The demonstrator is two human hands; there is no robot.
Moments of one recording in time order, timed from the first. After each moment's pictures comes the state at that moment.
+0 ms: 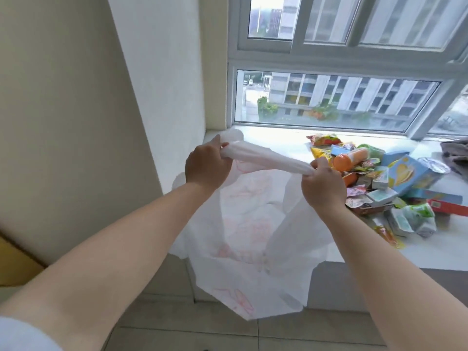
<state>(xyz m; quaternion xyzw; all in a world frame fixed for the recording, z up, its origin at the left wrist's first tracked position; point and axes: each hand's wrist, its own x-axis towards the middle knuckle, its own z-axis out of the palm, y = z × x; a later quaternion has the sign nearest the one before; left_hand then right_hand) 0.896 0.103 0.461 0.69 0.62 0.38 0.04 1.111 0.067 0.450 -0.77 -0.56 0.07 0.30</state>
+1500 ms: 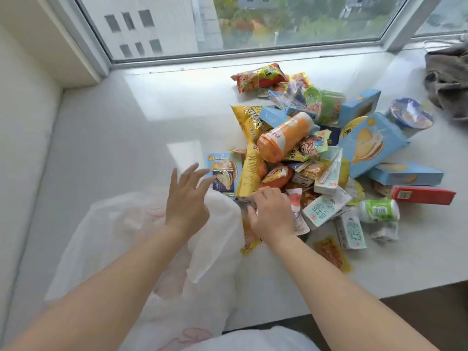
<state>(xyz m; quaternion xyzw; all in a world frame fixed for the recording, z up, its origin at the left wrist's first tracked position) 1.235 0.391 0.237 0.86 0.50 0.14 0.03 1.423 0.327 0.219 -0.73 -0.67 0.07 0.11</state>
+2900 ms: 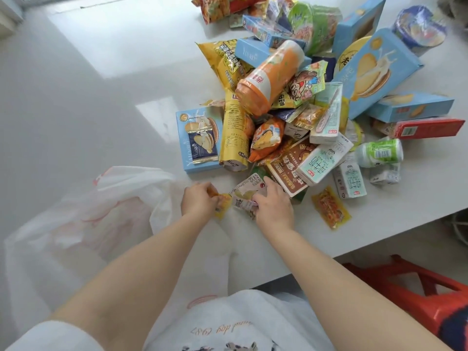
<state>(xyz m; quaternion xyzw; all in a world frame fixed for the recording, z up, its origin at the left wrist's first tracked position) 1.279 0.370 0.133 0.64 0.67 -0.06 0.37 1.424 0.273 0.158 -0.79 -0.57 0.22 -0.01</state>
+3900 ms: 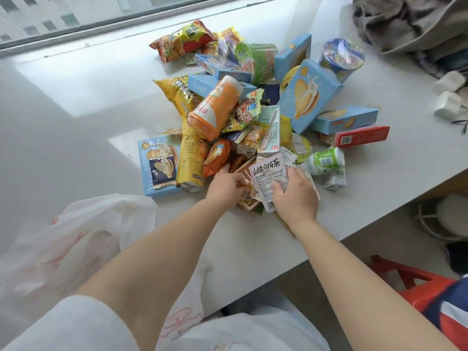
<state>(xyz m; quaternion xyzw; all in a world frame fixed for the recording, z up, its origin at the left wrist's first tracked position) 1.418 0.366 0.190 0.78 0.47 -0.06 0.40 1.525 0.259 0.246 -0.90 -0.37 0.16 0.17</state>
